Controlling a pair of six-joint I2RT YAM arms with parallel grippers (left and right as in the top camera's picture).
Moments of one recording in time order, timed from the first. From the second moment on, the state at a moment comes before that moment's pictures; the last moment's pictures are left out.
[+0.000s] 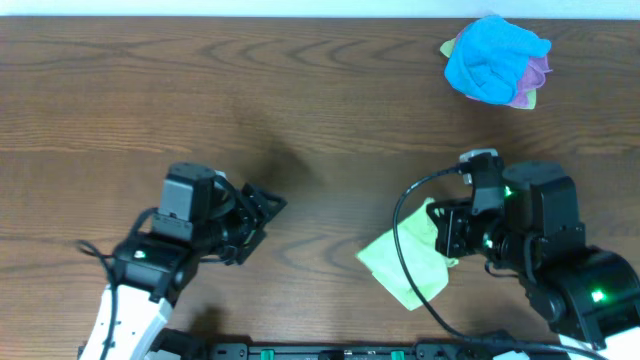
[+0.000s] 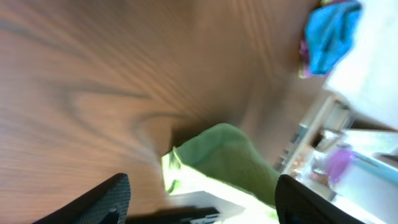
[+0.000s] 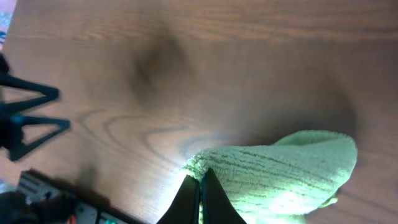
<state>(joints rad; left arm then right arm) -0.30 0.96 0.76 -0.70 0.52 -1.22 0.32 0.92 1.15 -1.09 -0.24 0.33</state>
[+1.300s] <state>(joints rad) -0.54 1.56 0.41 0.65 0.64 -1.93 0.40 1.07 1.16 -0.89 -0.22 0.30</state>
